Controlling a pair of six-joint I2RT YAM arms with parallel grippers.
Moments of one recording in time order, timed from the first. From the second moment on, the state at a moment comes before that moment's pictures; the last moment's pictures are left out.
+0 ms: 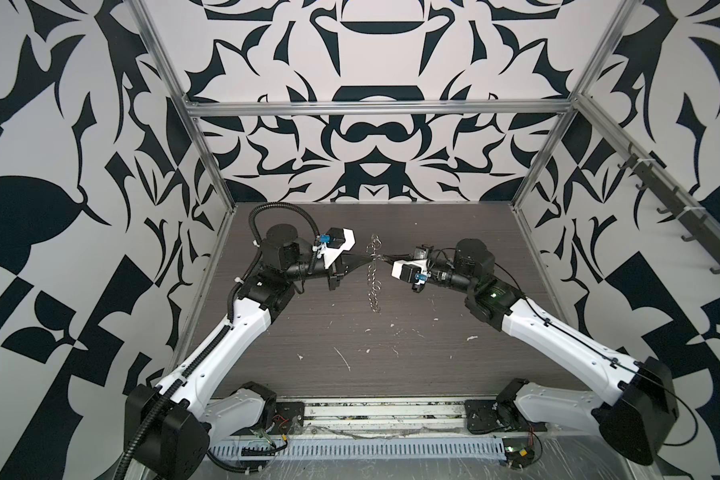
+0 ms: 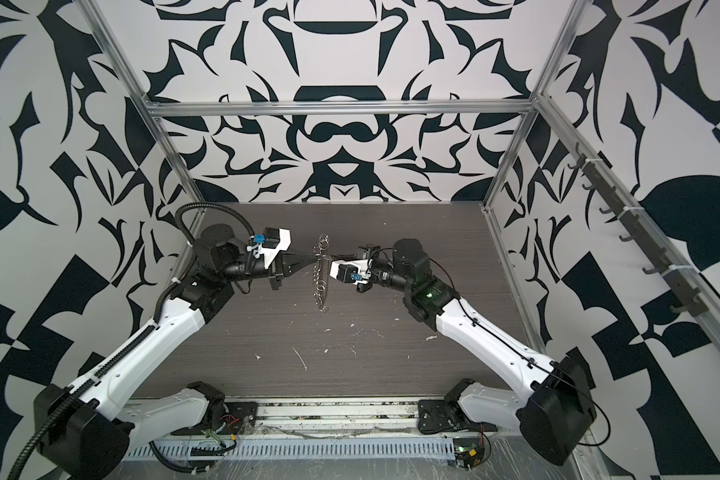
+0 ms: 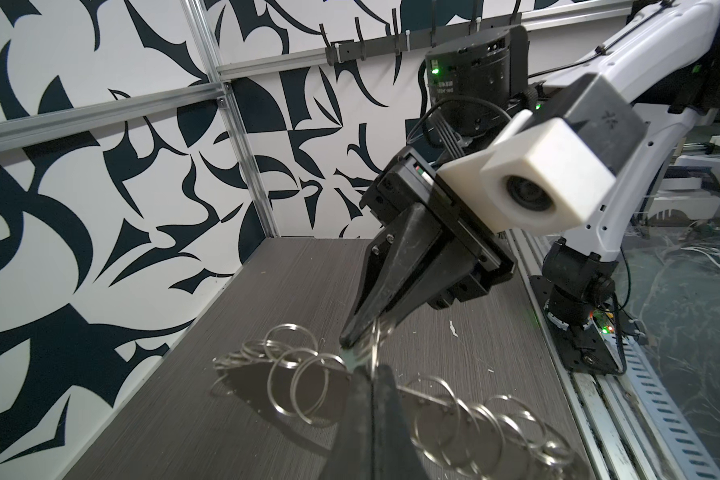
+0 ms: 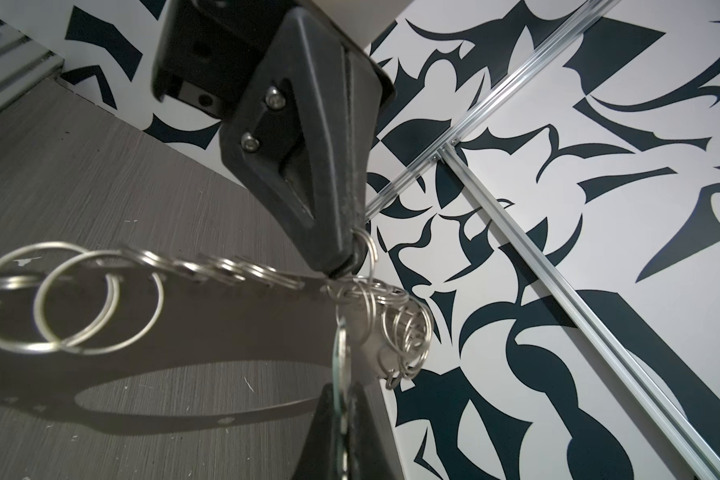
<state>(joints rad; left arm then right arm) -0.44 1.14 0.96 0.06 0.96 0.25 0.63 1.18 0.90 0.16 -0.52 -0.84</state>
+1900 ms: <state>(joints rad) -0.44 1.14 0.98 -0.04 0.94 0.36 0.64 1.21 1.06 -0.02 -0.69 -0.60</state>
